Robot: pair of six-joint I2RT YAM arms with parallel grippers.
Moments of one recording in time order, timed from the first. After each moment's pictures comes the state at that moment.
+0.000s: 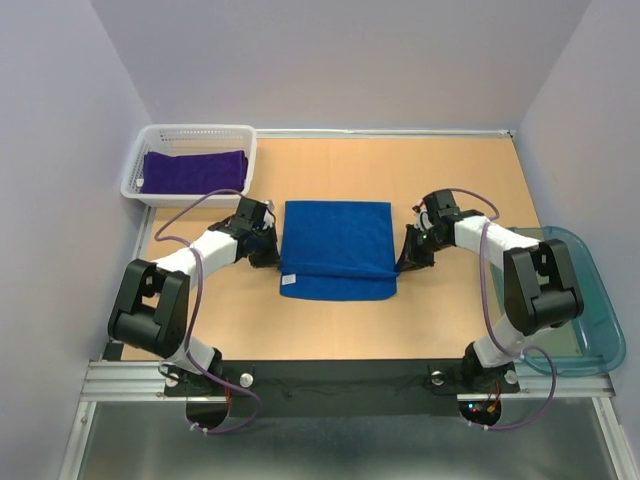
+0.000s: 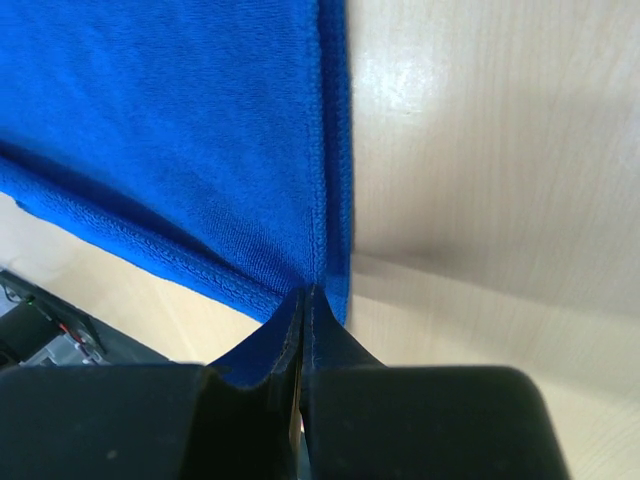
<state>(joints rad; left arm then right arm) -0.35 1.51 0.83 -0.37 0.16 -0.49 0.22 1.62 0.93 -0.55 -0.41 0.42</state>
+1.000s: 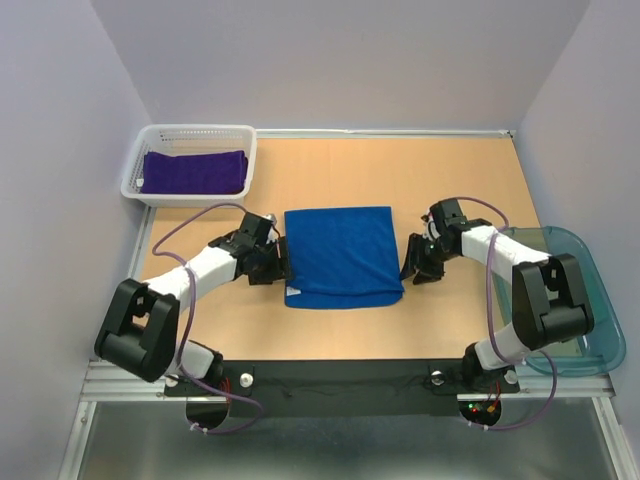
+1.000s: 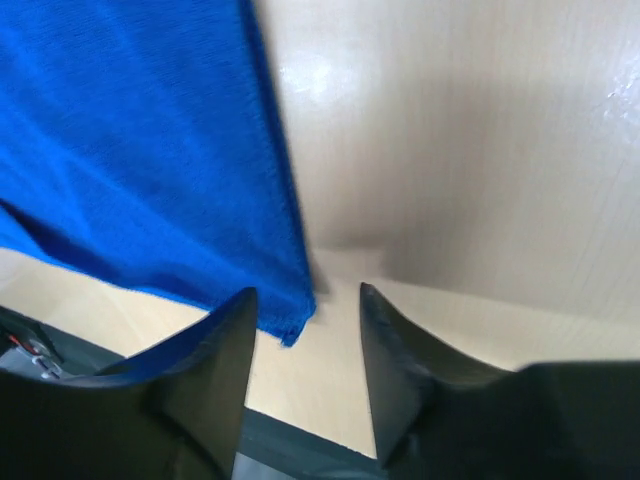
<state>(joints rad) -0.44 1.39 0.73 -0.40 0.13 -0.56 0.22 1.53 0.85 -0.59 -0.36 0.42</state>
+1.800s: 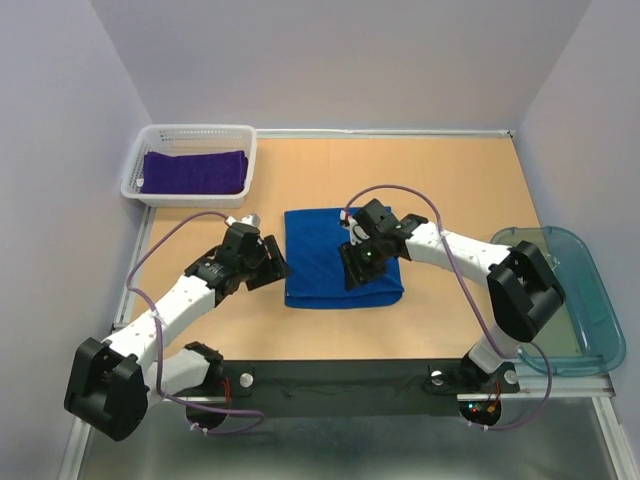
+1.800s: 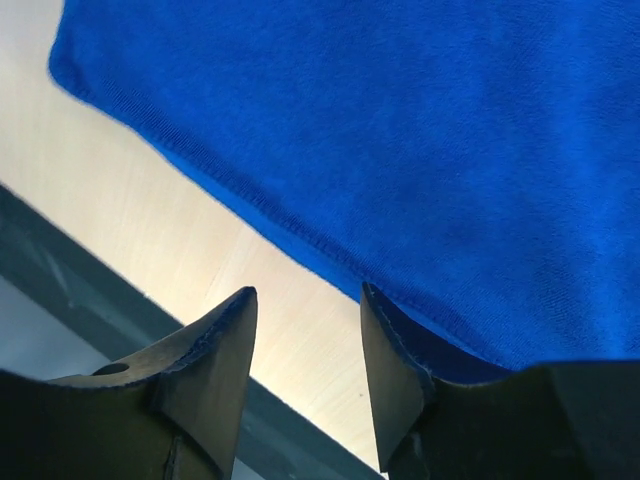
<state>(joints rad) -0.48 1.04 0.63 -0.43 0.07 -0.76 0.70 1.63 1.11 -0.61 -0.34 0.30</state>
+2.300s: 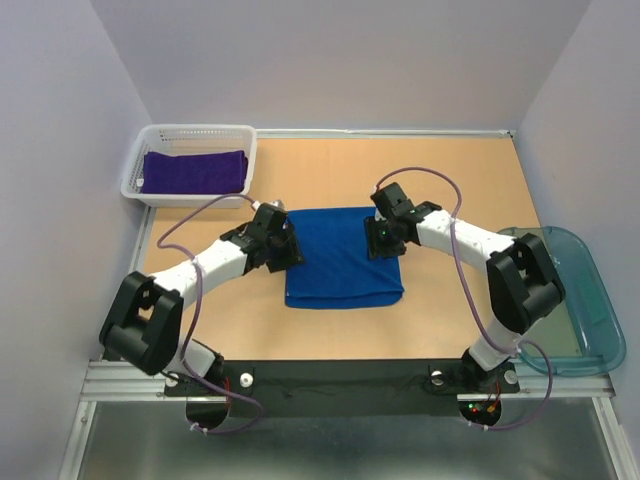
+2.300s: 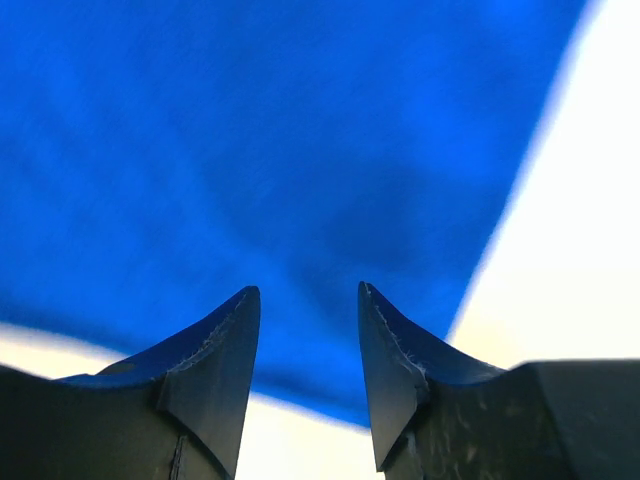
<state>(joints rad) -0.54 1.38 0.79 -0.35 0.05 -0.76 0.57 1.67 1.13 -0.57 0.00 0.40</state>
